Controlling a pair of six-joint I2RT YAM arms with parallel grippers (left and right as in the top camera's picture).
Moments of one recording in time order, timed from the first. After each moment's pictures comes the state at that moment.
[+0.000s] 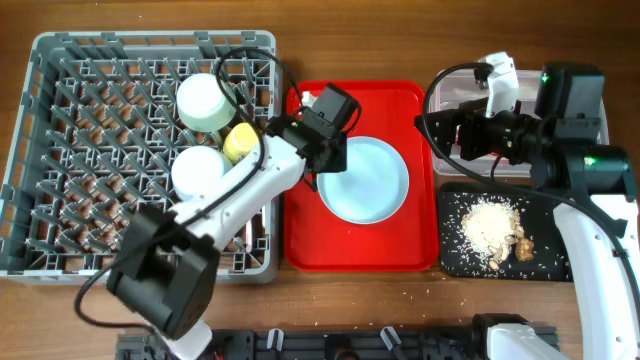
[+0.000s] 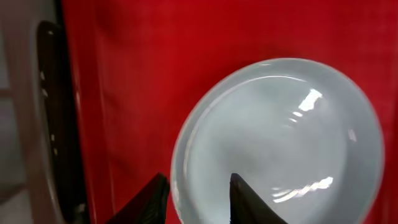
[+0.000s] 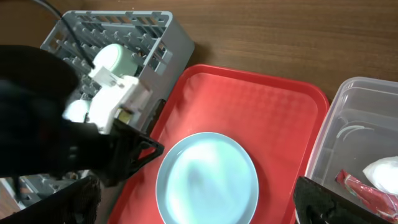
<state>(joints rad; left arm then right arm) -0.64 1.81 1.34 -0.73 -0.08 -0.58 -0.01 1.26 1.22 -0.77 -0.60 -0.05</state>
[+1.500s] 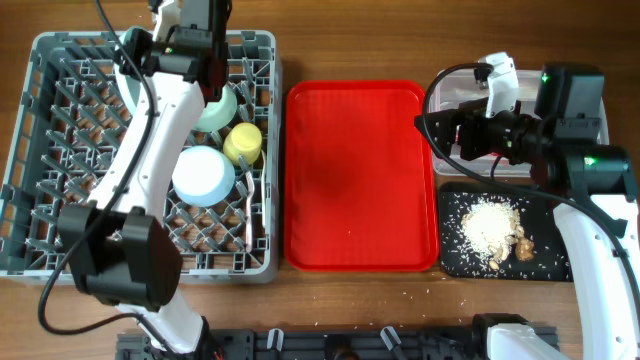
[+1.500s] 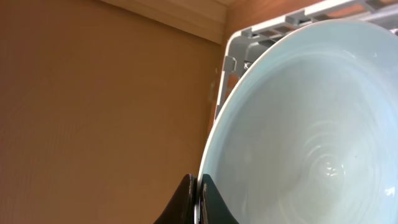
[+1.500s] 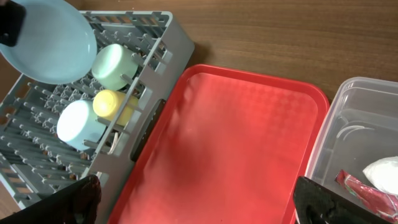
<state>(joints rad) -0.18 1.85 1.66 -0.80 -1.16 0.26 -0.01 1.26 1.22 -0.77 -0.60 -0.05</state>
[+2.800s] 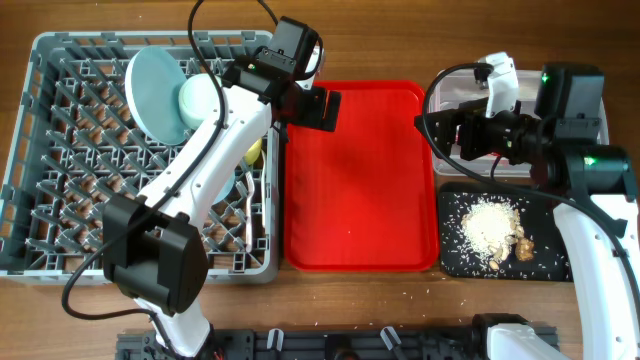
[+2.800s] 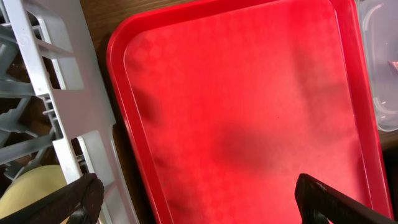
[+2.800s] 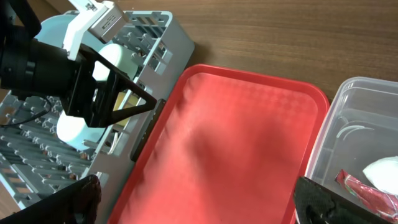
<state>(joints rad) -0.45 1.89 1.66 -0.92 0.08 -0.20 -0.01 1.26 1.22 -0.77 -0.60 -0.05</state>
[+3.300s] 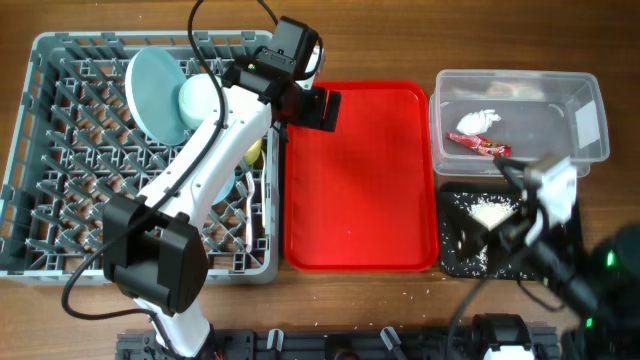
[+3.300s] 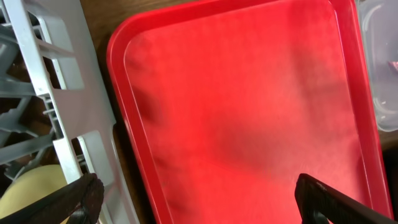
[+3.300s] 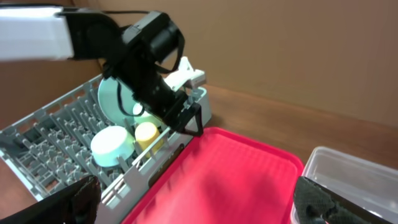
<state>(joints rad) -0.45 1.89 1.66 -0.92 0.08 -0.20 -0.01 0.55 1.02 -0.77 -0.60 -0.06</state>
